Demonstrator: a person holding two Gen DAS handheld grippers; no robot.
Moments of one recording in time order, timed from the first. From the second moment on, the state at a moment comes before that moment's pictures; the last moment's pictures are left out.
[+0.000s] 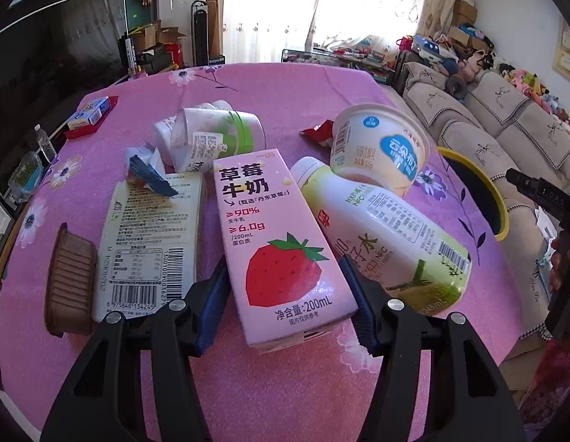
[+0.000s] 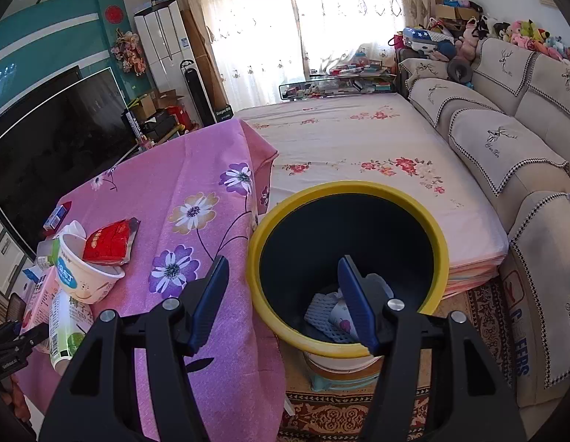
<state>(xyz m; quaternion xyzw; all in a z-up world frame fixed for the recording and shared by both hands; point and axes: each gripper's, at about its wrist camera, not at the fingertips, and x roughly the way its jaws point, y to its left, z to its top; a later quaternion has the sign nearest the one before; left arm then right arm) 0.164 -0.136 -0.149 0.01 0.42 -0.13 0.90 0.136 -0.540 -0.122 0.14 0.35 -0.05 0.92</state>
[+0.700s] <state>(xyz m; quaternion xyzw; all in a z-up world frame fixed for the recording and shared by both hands) 0.133 -0.150 -0.070 0.02 0.34 -0.18 0.92 0.114 -0.544 -0.109 0.15 0.33 -0.06 0.93</state>
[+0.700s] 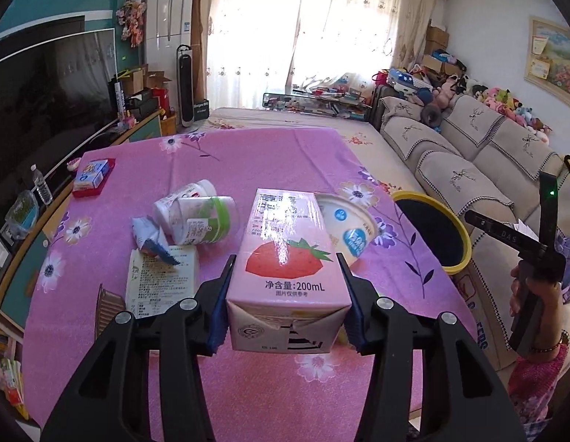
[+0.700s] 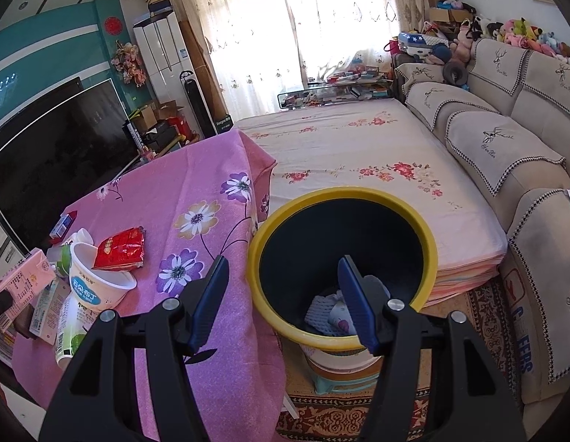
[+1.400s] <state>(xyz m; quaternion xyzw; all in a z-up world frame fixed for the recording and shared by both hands) 0.202 -0.404 -0.087 0.07 0.37 -0.39 0.84 0.054 -0.639 -0.105 0.17 0.29 -0.19 0.92</state>
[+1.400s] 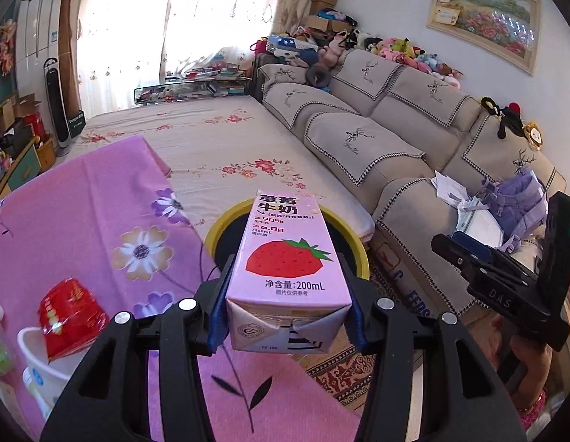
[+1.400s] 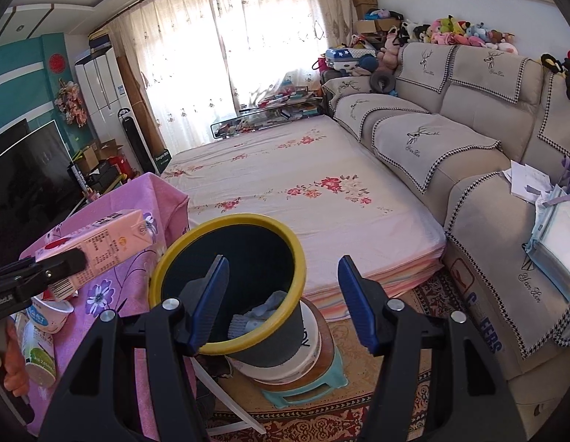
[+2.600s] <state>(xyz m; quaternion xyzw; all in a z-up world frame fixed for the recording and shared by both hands) 0.131 -0.101 -0.054 0.01 0.31 -0.15 0.94 0.148 -0.407 -0.088 0.05 0.34 0.18 0.92</state>
